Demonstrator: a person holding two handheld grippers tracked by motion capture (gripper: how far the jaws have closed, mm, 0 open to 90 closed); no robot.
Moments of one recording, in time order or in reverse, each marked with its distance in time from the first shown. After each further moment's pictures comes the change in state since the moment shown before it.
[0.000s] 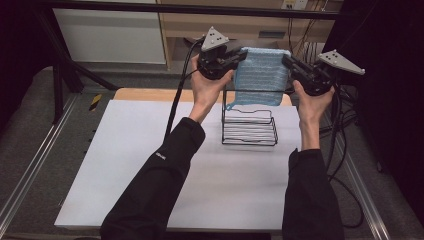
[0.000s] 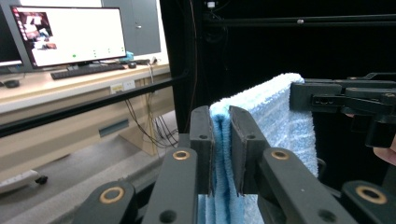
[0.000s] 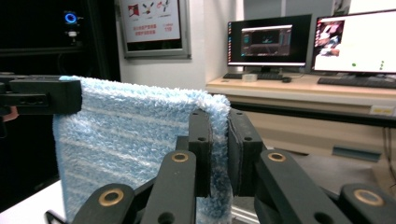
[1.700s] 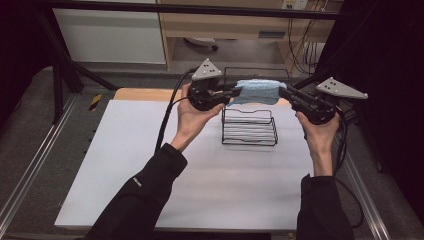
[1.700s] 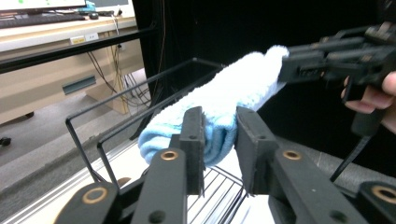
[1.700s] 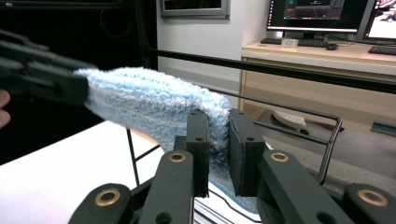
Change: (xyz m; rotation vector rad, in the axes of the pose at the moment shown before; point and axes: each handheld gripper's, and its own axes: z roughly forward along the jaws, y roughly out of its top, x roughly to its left) left arm -0.028 -0.031 -0.050 0.149 -0.115 -0.042; right arm 0.016 -0.032 -0.050 0.144 0.149 -0.037
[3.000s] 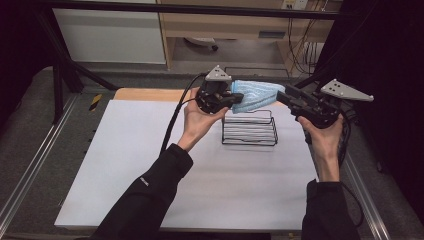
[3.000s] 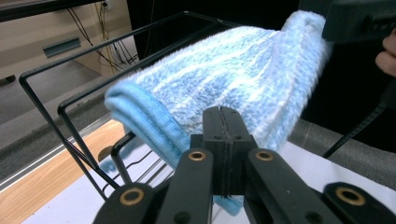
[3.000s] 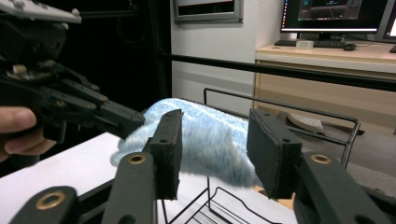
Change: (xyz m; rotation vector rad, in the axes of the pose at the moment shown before) left arm -0.002 -0.017 0.030 0.178 -0.023 -0.014; right arm 0.008 0.005 -0.010 -0.017 0.055 0.023
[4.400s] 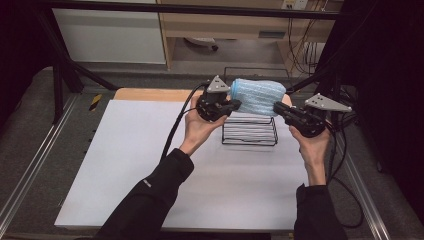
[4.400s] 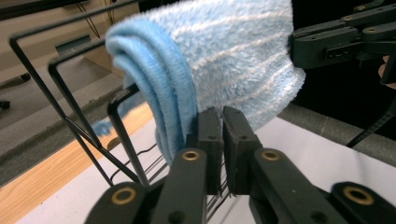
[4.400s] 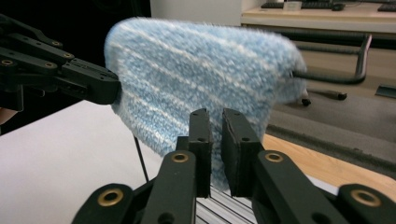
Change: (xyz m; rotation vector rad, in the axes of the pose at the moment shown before) left arm 0.002 -0.024 0.008 -0.005 0.036 0.026; right arm -0.004 -0.046 0.015 0.118 -0.070 0.018
